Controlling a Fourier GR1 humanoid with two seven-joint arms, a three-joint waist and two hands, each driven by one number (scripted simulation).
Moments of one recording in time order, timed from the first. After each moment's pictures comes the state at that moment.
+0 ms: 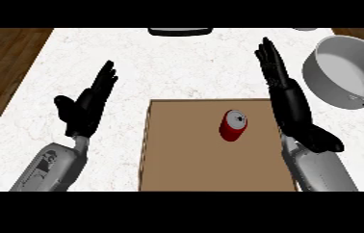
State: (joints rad) left arm -0.30 0.37 -0.32 -1.38 0.34 0.27 0.00; right arm -0.33 -0.24 0.24 -1.56 -0.10 -0.19 -0.23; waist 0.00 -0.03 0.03
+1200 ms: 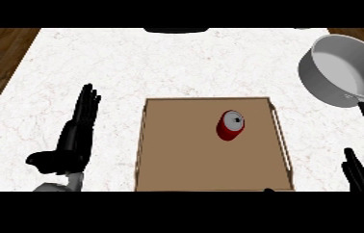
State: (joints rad) left arm -0.03 0.30 -0.28 -1.57 0.27 0.39 -0.18; right arm 0.51 -0.20 0.27 -2.10 0.53 -0.66 -0.41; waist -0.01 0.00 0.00
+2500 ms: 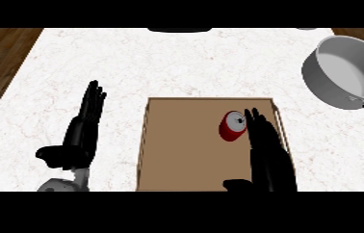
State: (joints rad) left arm -0.05 0.24 -0.26 -1.55 0.21 0.36 -0.15; right arm 0.13 -0.01 0.47 -1.92 1.18 0.01 0.65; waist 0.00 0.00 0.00
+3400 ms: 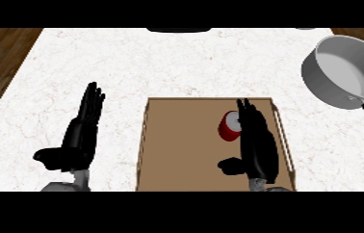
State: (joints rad) left arm -0.02 0.15 -0.16 -1.57 0.12 0.27 -0.13; right arm -0.02 0.00 0.39 -1.64 1.12 -0.10 0.62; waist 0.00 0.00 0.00
